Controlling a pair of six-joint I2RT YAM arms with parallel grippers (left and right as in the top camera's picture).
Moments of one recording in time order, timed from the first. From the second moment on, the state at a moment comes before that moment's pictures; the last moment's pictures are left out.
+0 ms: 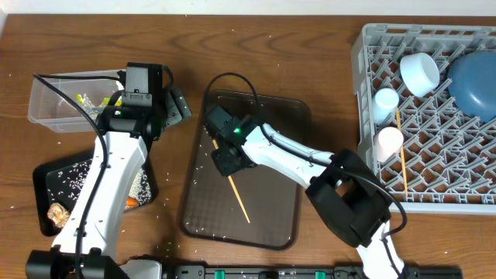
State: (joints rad) left arm -0.09 1.44 1.16 -0.74 -0.15 -0.49; right arm 0.86 2.16 1.56 -0.77 -0.12 0.35
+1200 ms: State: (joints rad) left arm -0.09 1.44 1.16 -0.74 -0.15 -0.49; right arm 0.61 2.27 2.00 -1.17 -0.21 0.26
